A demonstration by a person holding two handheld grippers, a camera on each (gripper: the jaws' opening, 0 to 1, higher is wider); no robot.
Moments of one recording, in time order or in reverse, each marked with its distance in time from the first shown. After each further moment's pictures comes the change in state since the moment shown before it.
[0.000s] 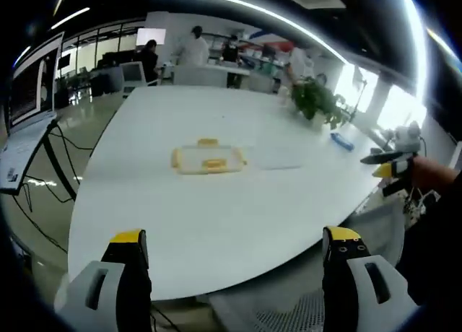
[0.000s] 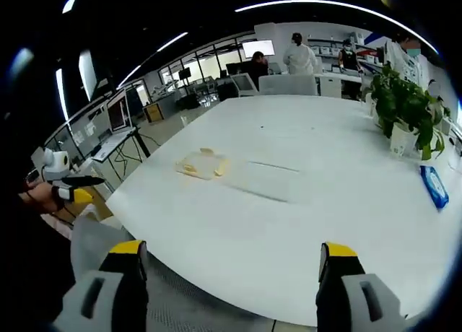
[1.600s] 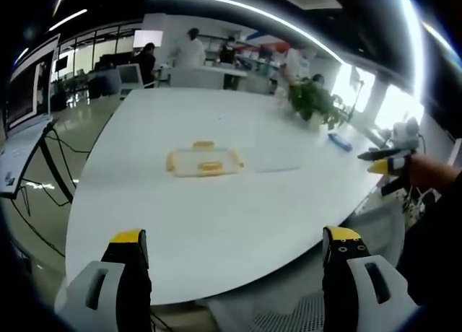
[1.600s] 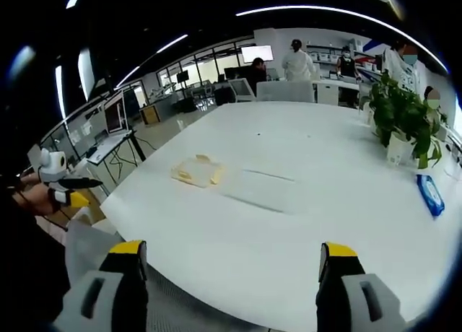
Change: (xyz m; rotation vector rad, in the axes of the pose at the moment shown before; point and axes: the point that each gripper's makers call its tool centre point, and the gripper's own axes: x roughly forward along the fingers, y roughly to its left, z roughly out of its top) left arm 0.006 -0.004 0.003 0.012 -0.008 -0.014; right arm 0.004 -0.005 0.012 -0.015 -0.031 -0.040
